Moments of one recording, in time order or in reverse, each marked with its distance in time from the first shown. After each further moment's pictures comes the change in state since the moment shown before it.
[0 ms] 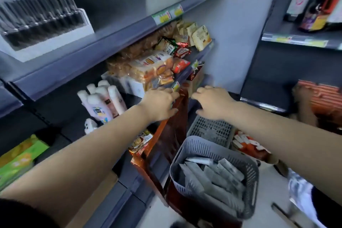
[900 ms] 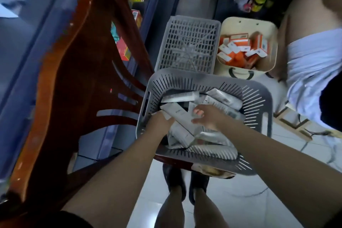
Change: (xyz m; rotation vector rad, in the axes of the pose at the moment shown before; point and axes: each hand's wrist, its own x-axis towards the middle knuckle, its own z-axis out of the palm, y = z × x) left_hand 0.064 0.125 0.394 -0.815 -0.752 -0.521; right_hand -0.034 -0.003 0.427 1.047 -0.626 0.699
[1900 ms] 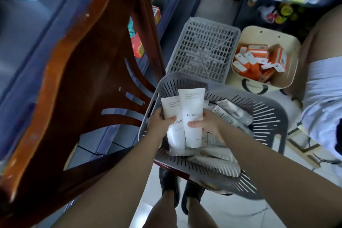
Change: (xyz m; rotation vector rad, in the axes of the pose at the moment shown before) left_hand 0.004 -0.002 -0.002 -0.991 0.159 -0.079; right_hand 0.018 -0.019 -0.003 0.620 -0.174 0.036
